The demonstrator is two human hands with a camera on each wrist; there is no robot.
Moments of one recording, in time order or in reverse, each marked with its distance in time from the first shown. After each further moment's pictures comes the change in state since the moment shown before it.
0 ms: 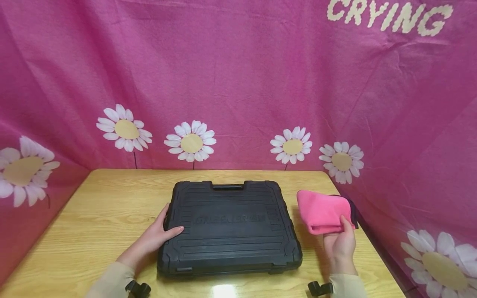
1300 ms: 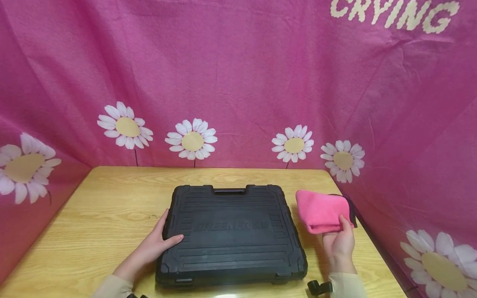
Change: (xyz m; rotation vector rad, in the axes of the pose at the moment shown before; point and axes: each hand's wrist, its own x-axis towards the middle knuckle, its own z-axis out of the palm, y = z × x) left_hand -0.024 0.000 0.009 -0.074 -0.022 -0.052; right_hand 0.000 0.005 0.000 0.024 0.025 0.023
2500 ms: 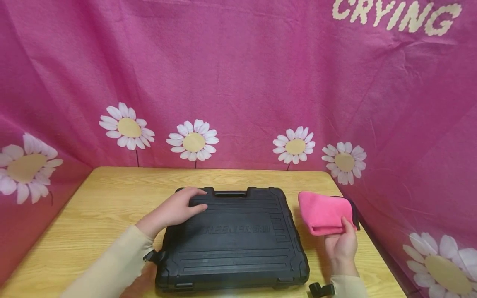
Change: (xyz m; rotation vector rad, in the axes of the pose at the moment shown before) left_hand 0.030 0.115 -0.003 0.517 0.013 0.314; right_hand 0.000 -0.003 -0.001 -0.022 -0.017 -0.006
